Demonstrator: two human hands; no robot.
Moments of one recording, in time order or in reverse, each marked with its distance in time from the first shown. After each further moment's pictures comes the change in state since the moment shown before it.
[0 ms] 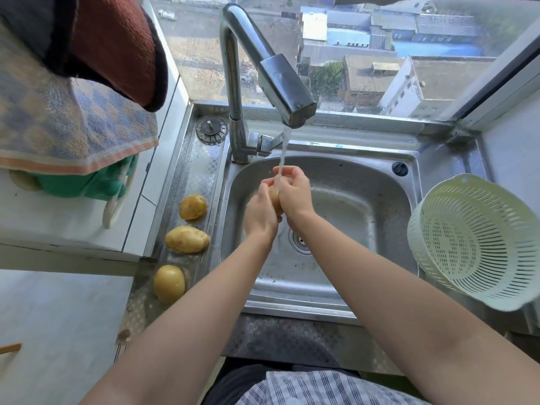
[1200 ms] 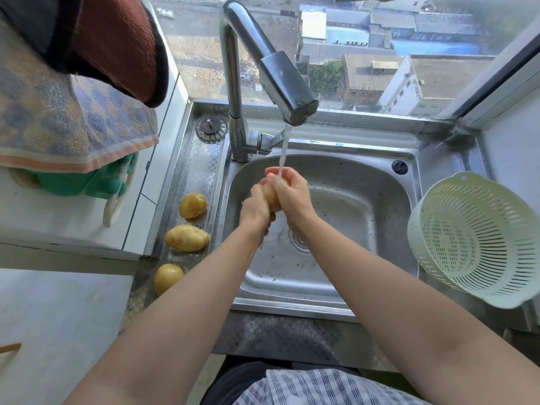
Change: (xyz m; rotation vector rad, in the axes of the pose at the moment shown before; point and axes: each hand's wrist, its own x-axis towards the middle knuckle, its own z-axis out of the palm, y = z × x) left_hand 0.007 0.006 -0.010 0.067 -0.078 -0.147; right_hand -0.005 0.002 0.001 0.076 -0.083 -0.006
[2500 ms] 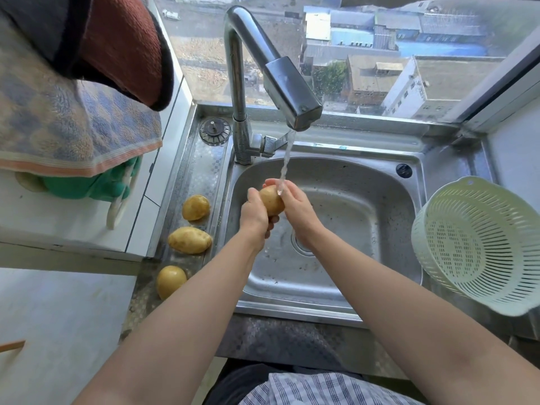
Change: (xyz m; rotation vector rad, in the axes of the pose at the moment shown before) left_hand -0.003 0.000 -0.005 -0.049 0.019 -0.037; right_hand -0.007 0.013 -0.013 -0.109 -0.164 0.011
